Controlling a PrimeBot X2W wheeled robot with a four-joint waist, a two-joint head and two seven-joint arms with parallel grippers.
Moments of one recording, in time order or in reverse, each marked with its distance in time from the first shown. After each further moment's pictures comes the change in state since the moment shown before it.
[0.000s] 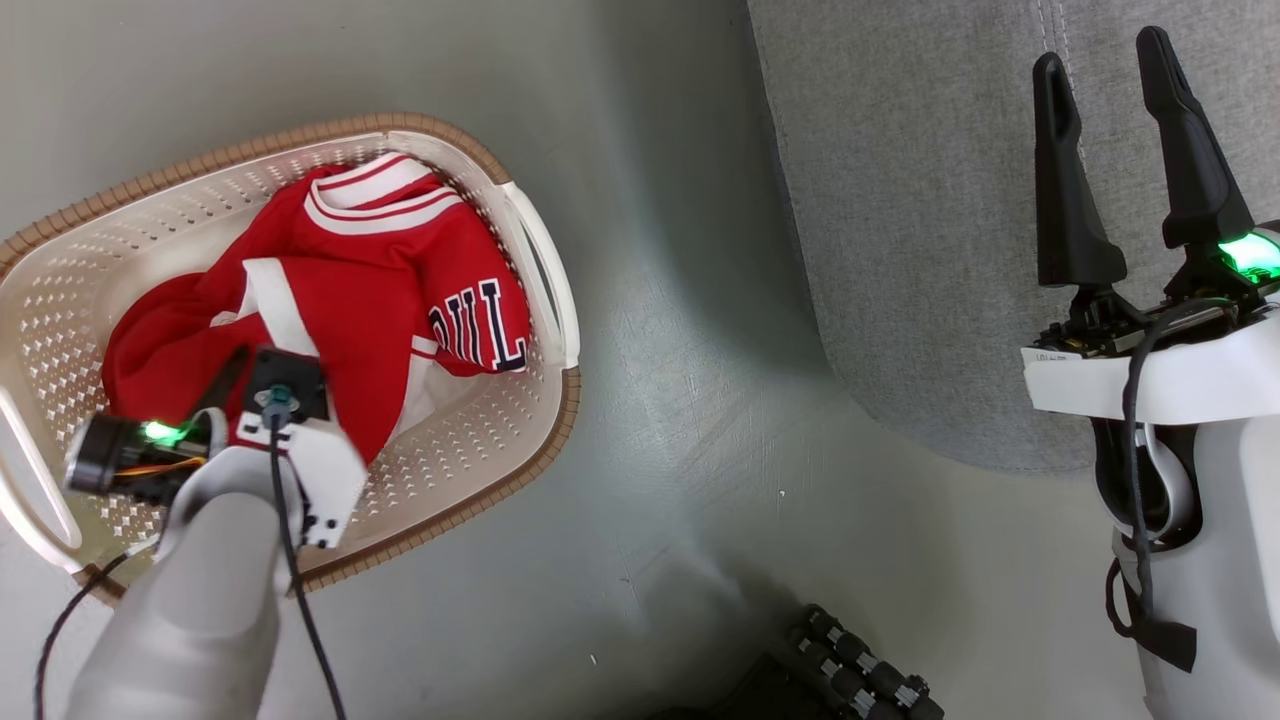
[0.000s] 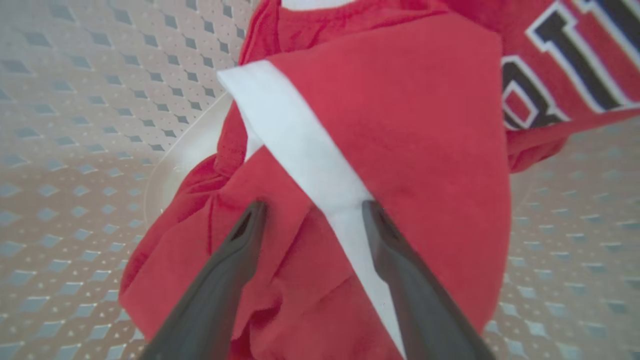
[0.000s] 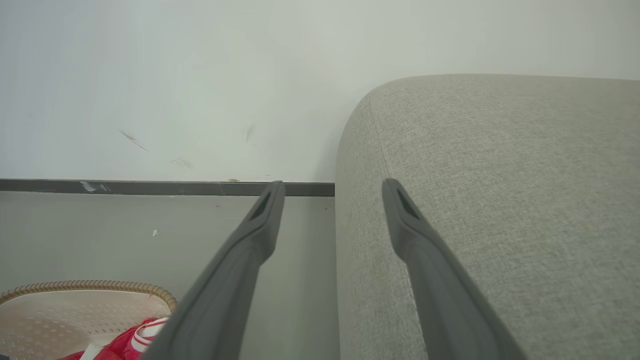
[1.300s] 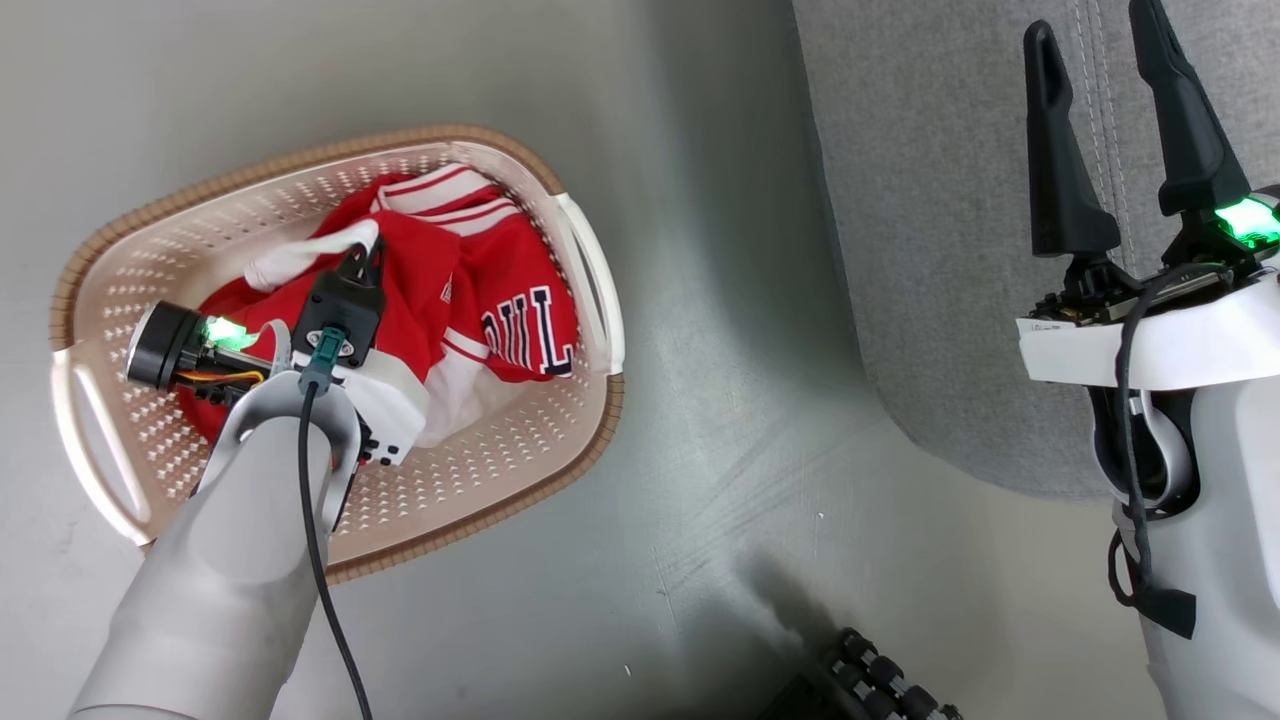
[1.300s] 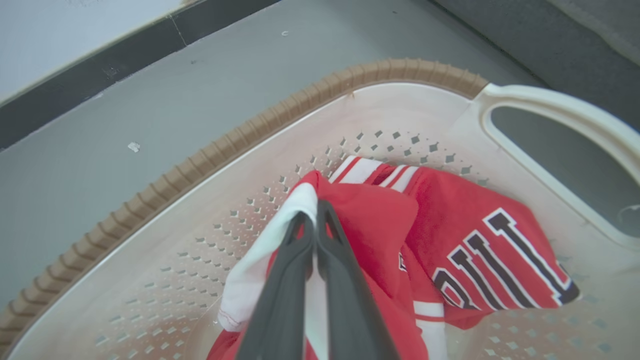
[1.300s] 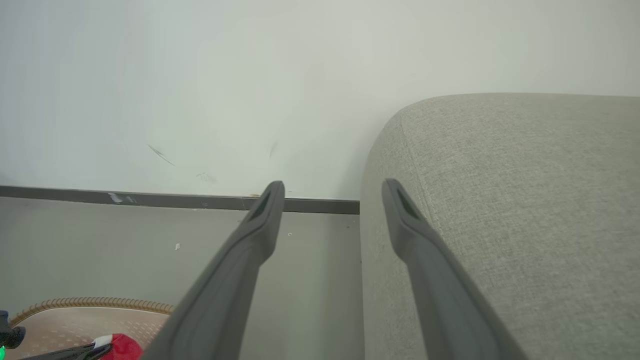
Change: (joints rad) left arm -0.074 -0.052 -0.039 -0.110 -0.014 -0.065 -0.184; right arm -0.060 -0.015 0.020 0.047 0.000 0.000 0.000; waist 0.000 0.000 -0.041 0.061
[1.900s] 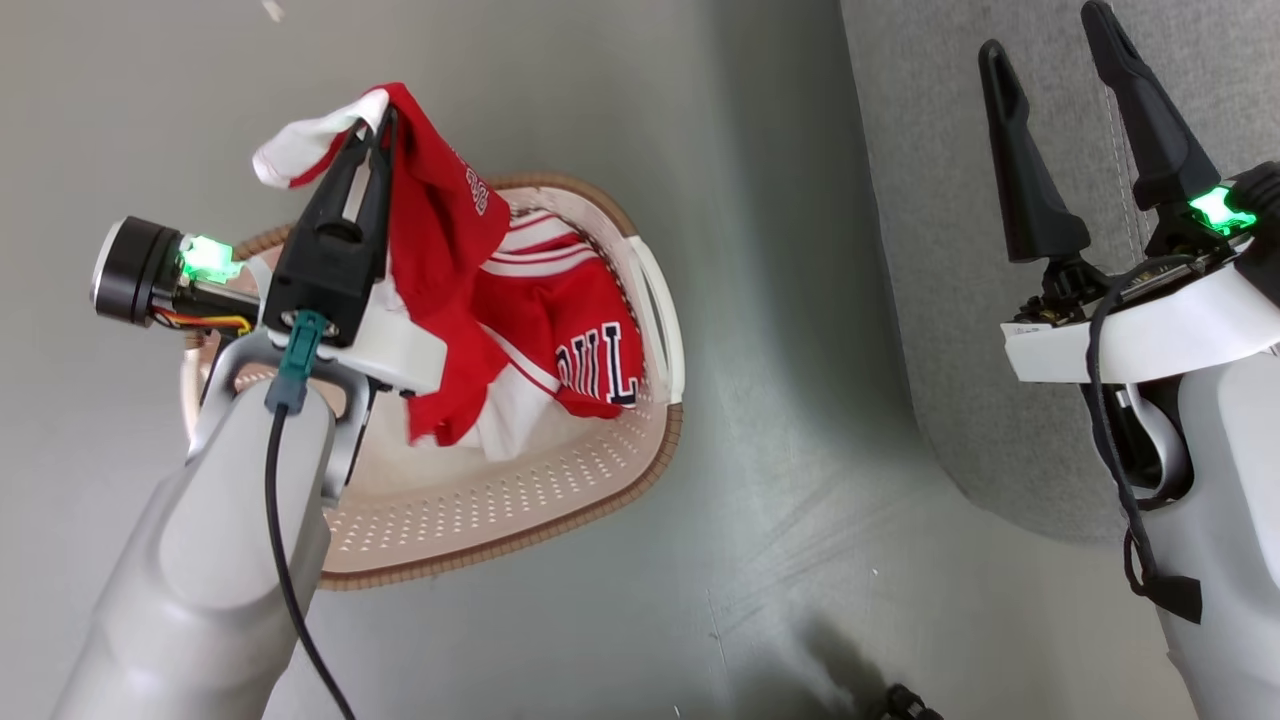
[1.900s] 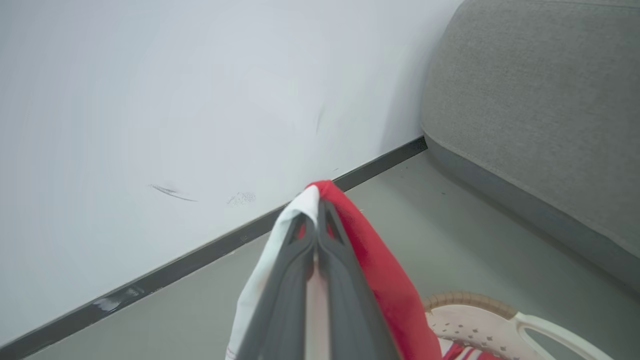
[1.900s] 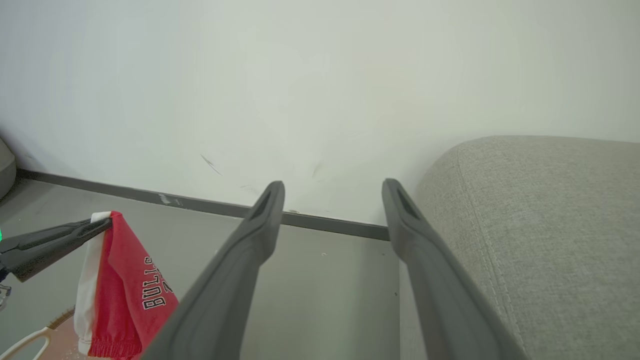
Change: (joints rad) left arm 0.073 0.044 0.033 -0.459 0.001 0.052 -0.004; right arm -0.038 -0.083 0.090 0.061 0.011 0.000 0.000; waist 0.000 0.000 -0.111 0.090
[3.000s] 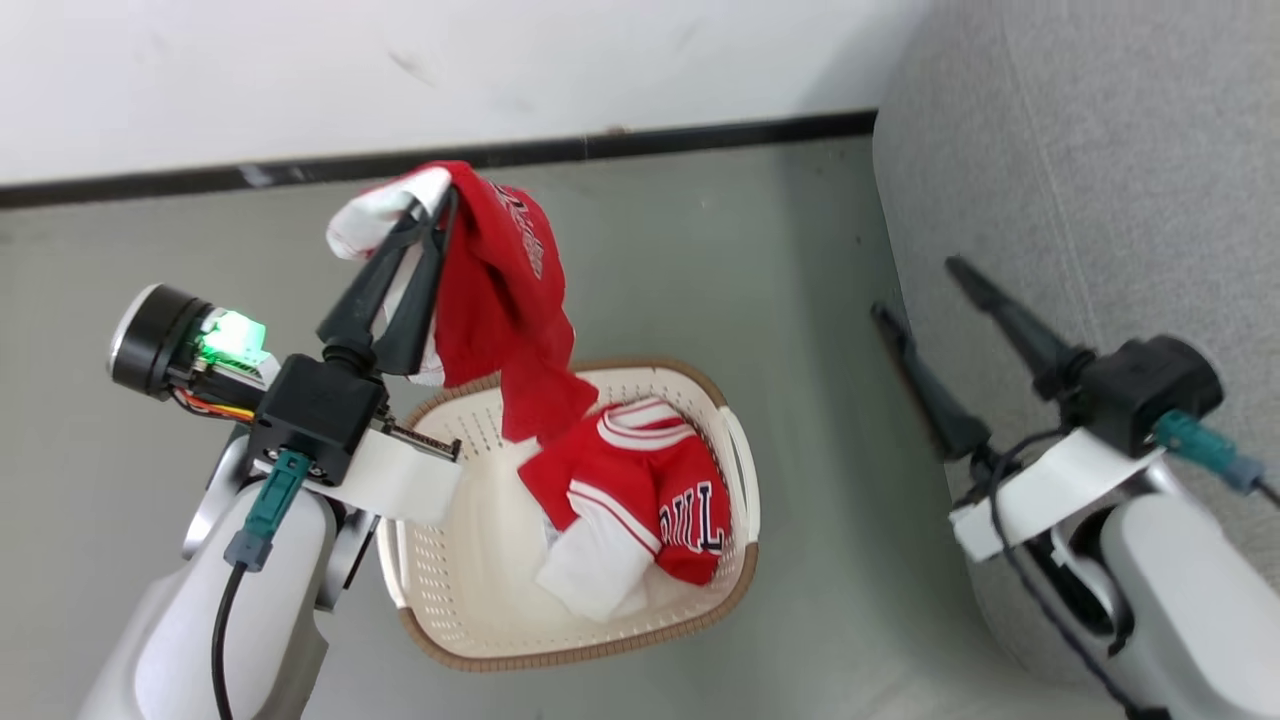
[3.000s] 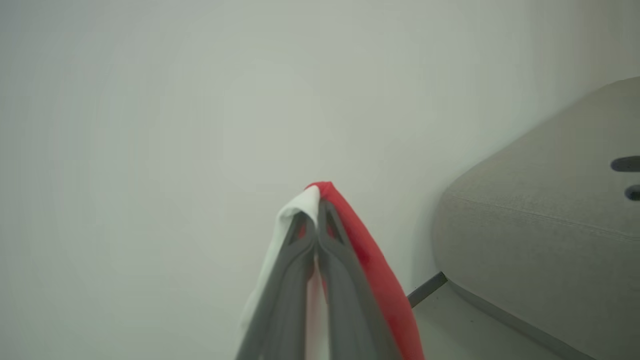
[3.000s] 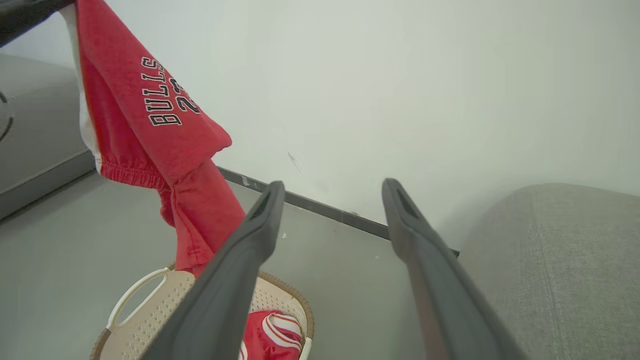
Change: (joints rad) left arm 0.214 0.073 -0.014 -0.370 -0.058 -0.081 0.000; right arm 0.154 -0.128 0.218 0.124 0.026 0.000 0.000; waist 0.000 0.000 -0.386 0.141
